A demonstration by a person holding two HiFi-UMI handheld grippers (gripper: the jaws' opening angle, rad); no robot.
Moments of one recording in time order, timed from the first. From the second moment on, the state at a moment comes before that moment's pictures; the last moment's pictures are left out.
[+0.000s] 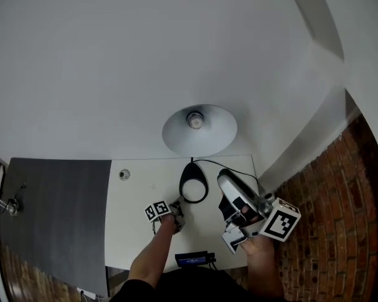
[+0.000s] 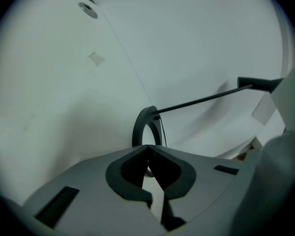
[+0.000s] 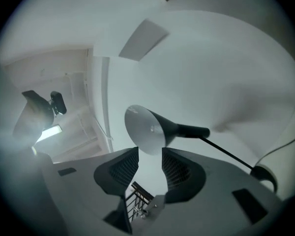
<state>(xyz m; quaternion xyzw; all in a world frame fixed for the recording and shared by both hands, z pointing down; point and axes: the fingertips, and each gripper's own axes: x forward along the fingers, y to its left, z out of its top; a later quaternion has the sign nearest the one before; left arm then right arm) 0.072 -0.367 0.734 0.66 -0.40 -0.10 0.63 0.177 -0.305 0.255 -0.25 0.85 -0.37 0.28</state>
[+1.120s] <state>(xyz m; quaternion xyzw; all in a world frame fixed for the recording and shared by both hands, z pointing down) -0.021 -0.149 0.480 0.81 -0.19 -0.27 0.49 0.162 -0.124 0.390 -0.29 0.80 -0.44 0.28</state>
